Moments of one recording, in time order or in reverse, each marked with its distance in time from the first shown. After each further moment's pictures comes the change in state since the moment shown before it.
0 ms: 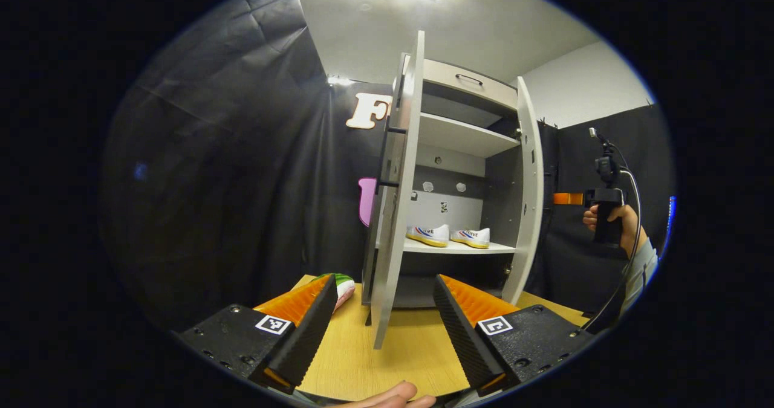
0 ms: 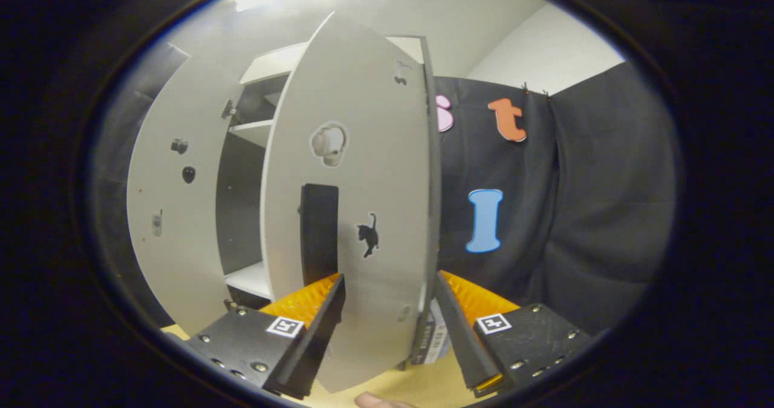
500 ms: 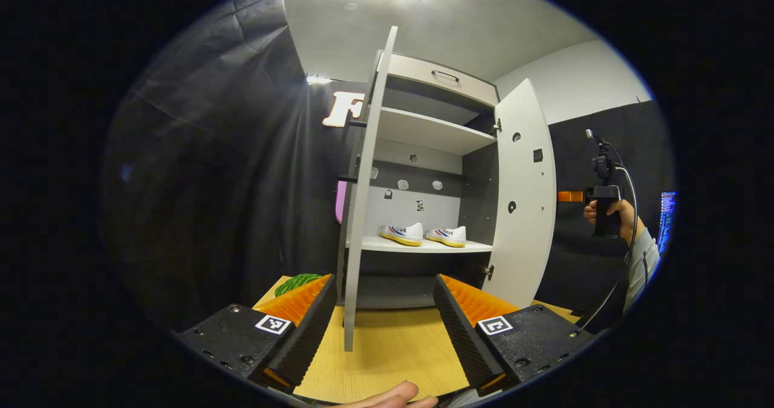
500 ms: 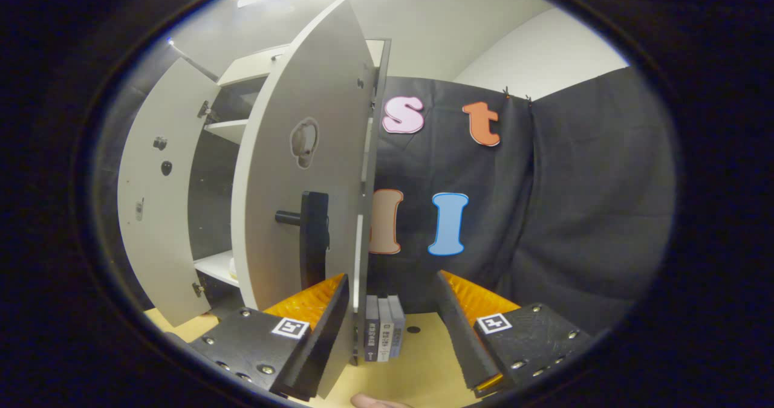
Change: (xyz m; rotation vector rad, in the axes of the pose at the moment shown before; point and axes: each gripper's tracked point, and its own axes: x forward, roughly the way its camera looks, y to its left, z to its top) left arm 0.006 -0.037 -0.007 0.010 -0.007 -0.090; right arm -0.019 -0.119 0.026 -0.072 -0.023 -0.105
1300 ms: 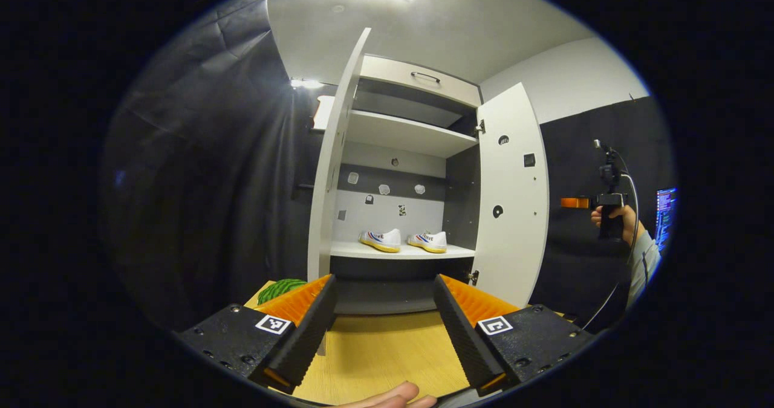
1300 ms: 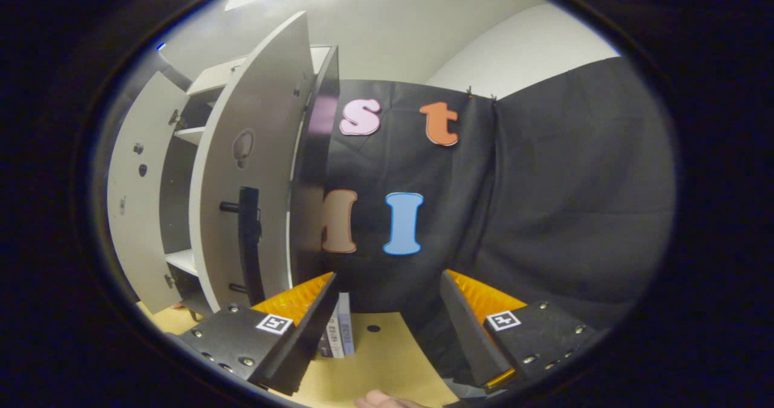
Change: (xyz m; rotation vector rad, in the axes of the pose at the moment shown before) left arm 0.013 -0.055 0.013 0.018 -0.025 -0.060; right arm -0.012 -0.125 -0.012 0.024 -0.015 -0.087
